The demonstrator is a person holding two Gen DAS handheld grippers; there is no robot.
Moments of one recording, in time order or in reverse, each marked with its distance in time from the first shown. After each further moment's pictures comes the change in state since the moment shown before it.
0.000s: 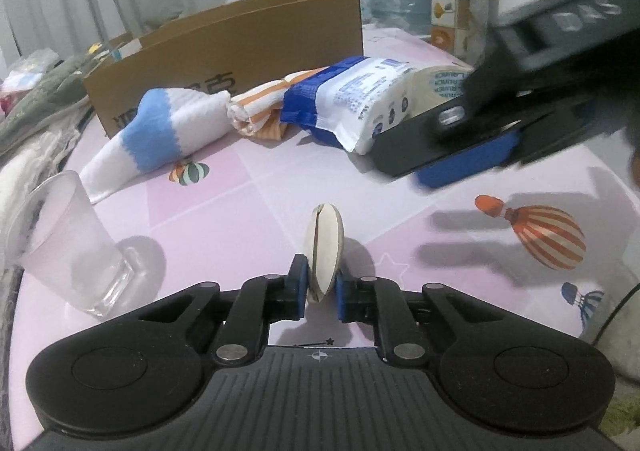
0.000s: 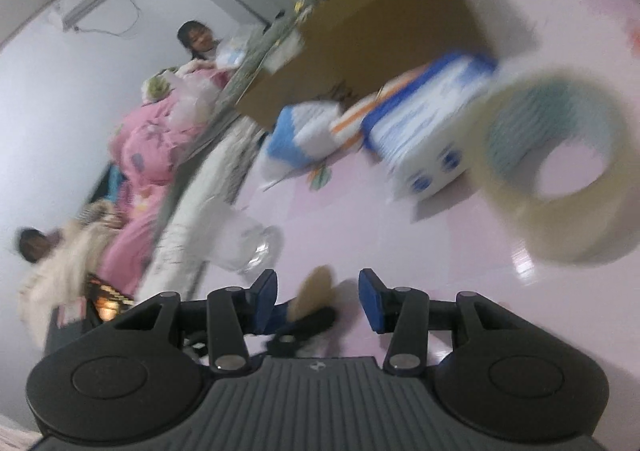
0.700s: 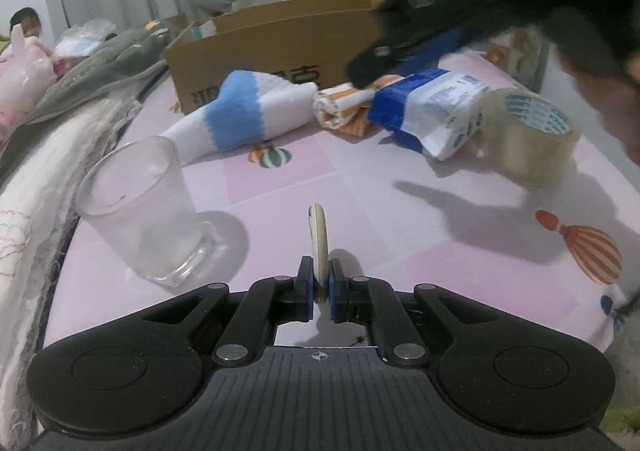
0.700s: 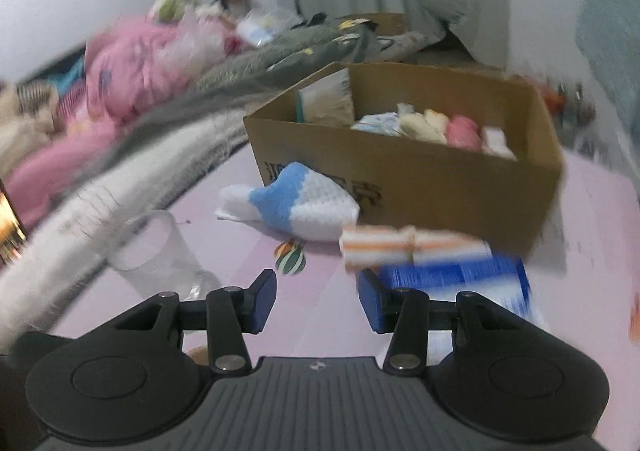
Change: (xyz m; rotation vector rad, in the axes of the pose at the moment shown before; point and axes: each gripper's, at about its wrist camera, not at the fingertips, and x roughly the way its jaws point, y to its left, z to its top) left arm -0.016 0.042 -0.009 -0.123 -0.002 0.103; right arm 0.077 0.092 0.066 -0.545 0.009 -0.269
